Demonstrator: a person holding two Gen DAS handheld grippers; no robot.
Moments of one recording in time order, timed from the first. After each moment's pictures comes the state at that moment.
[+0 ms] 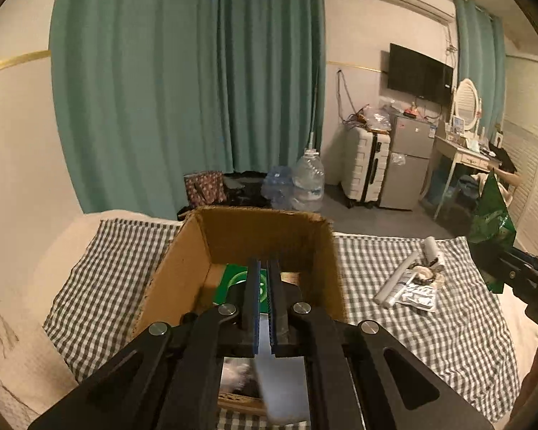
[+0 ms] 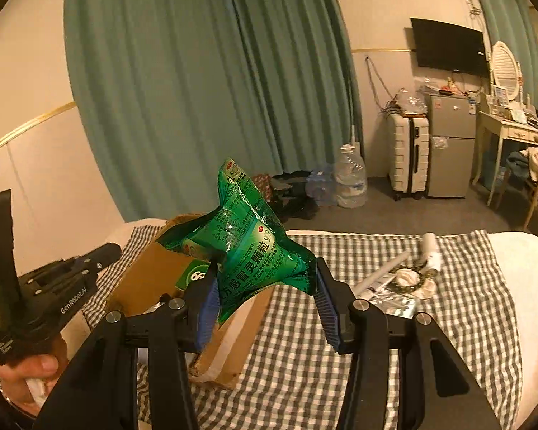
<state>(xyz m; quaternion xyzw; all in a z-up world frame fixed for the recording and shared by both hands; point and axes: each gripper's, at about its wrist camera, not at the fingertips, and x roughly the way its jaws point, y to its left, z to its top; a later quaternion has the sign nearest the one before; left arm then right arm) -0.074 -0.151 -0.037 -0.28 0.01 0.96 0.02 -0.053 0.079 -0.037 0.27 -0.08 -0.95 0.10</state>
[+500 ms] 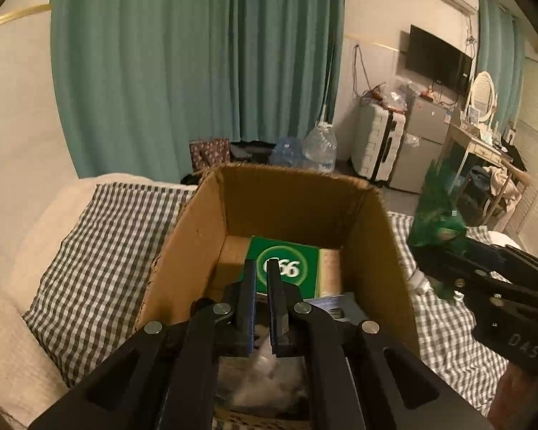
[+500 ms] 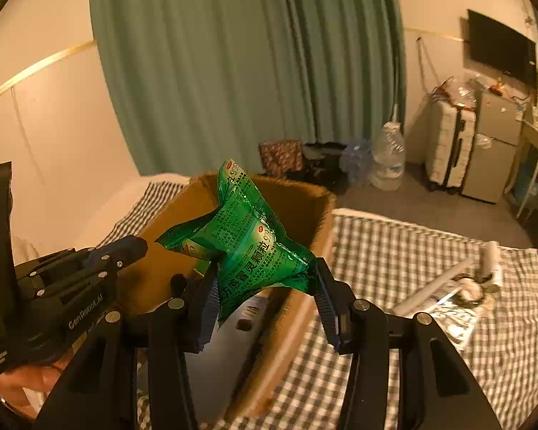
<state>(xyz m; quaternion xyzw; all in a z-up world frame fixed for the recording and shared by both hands) -0.119 -0.195 -0.090 -0.34 -0.01 0.94 0.02 -0.133 -0.010 -0.089 0.33 -0.02 -0.93 0.17</state>
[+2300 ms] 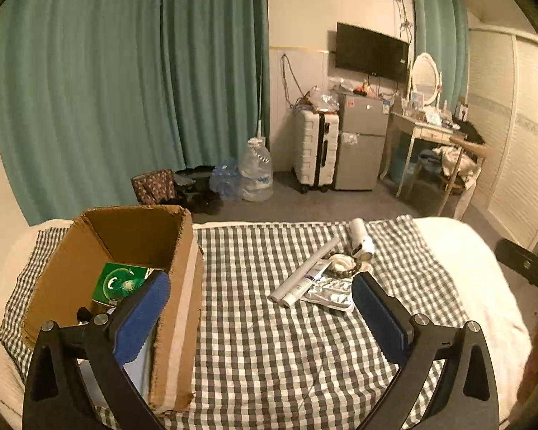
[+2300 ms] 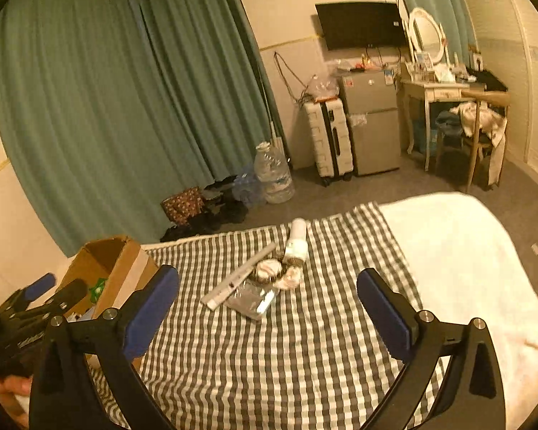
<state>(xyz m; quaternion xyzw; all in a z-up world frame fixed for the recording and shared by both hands) -0.073 0.023 -0.050 -0.30 0.04 0.95 0.10 -0.021 0.290 -0.053 0.28 -0.16 -0.95 -0.02</state>
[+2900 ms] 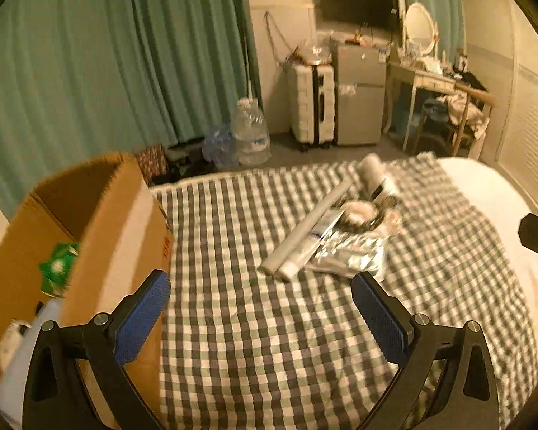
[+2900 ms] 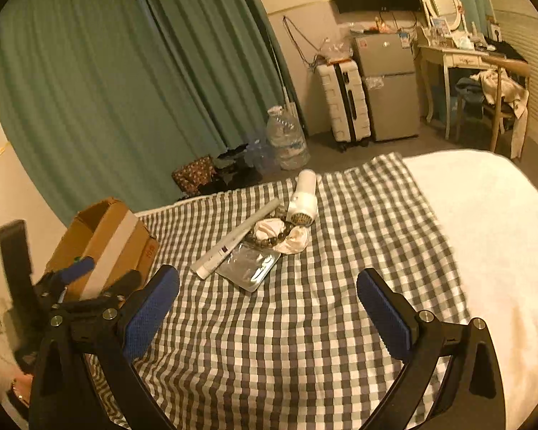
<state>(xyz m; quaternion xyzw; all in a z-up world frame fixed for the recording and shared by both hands) -0.127 0.060 -0.159 -0.36 0.10 0.92 0.10 -0.058 0.297 -0.136 0.33 -0.17 -0.93 0.02</state>
